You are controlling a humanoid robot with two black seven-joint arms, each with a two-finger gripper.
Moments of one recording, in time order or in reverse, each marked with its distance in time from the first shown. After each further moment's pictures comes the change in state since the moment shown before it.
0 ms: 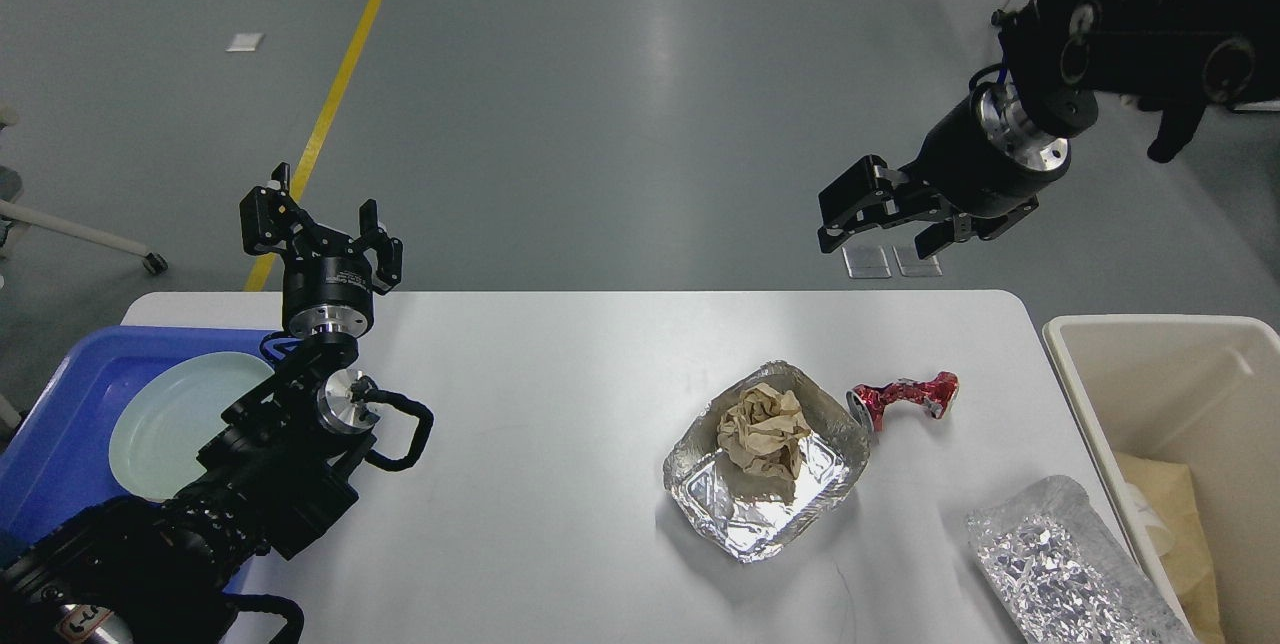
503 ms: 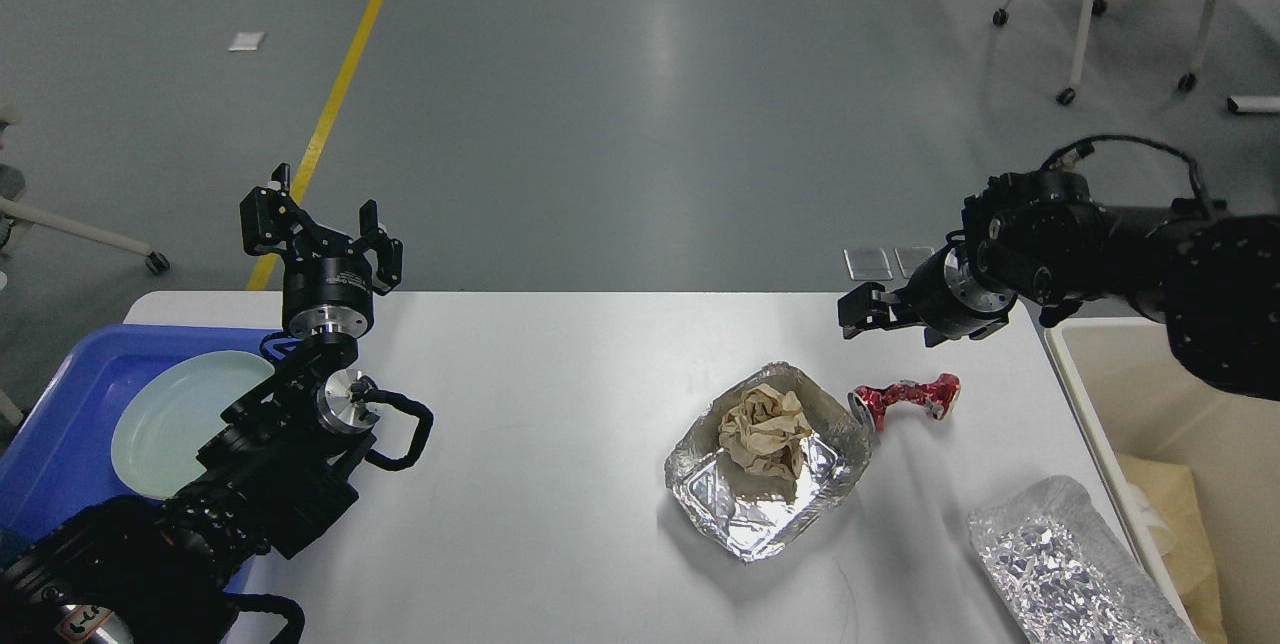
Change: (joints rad) left arm 0.000 0.000 0.000 0.000 0.000 0.000 0.000; right arm -0.601 0.120 0.003 -0.569 0.062 -0.092 -0.071
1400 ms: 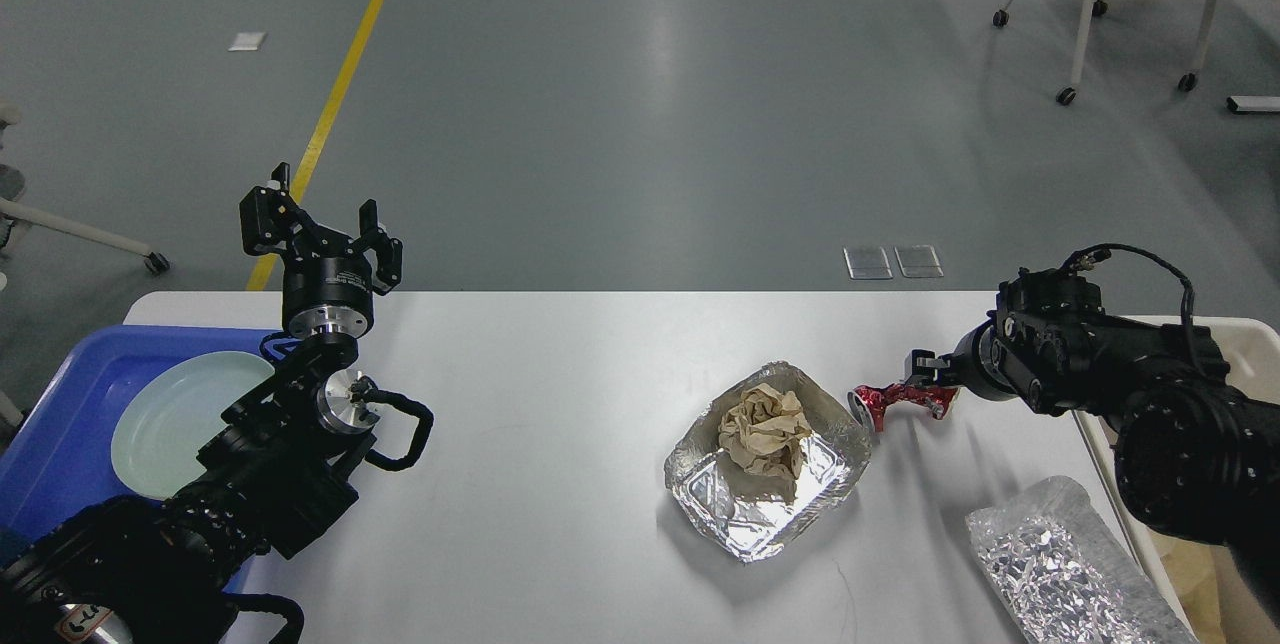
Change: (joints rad) left arm 0.000 0.000 0.000 0.000 0.000 0.000 0.000; right arm -0.291 0.026 0.013 -0.275 -0.002 -0.066 -0.110
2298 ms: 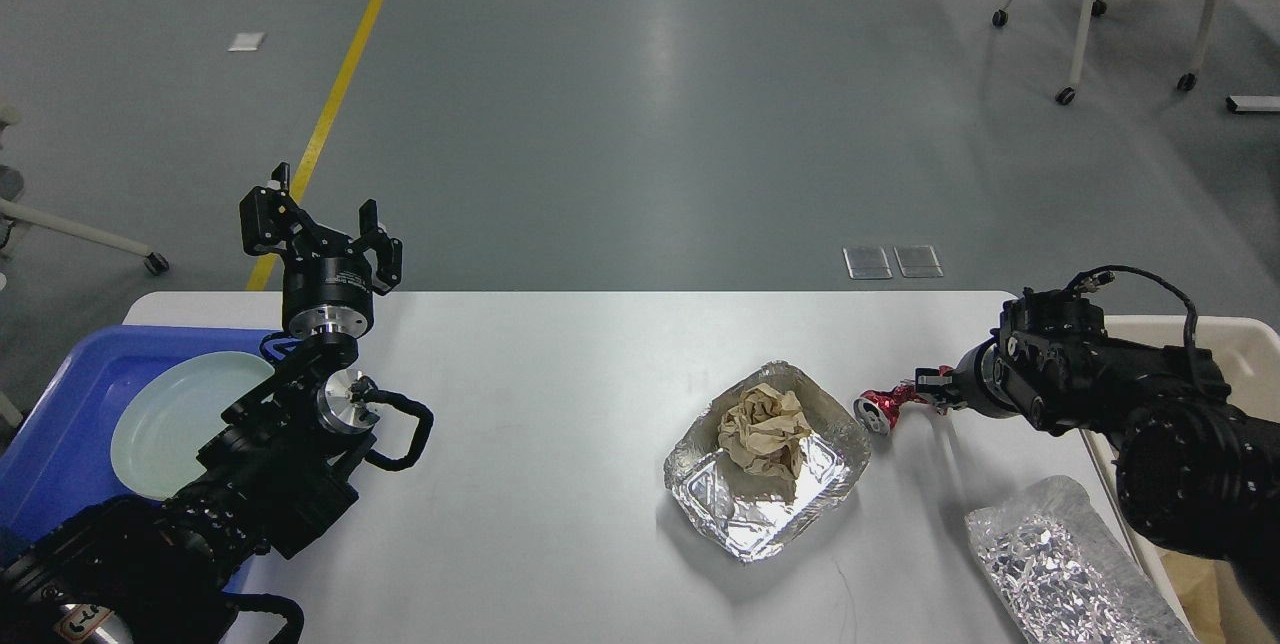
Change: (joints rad) left arm 0.000 0.000 0.000 0.000 0.000 0.000 0.000; right arm -0.036 -0.003 0.020 -0.002 0.004 -0.018 0.005
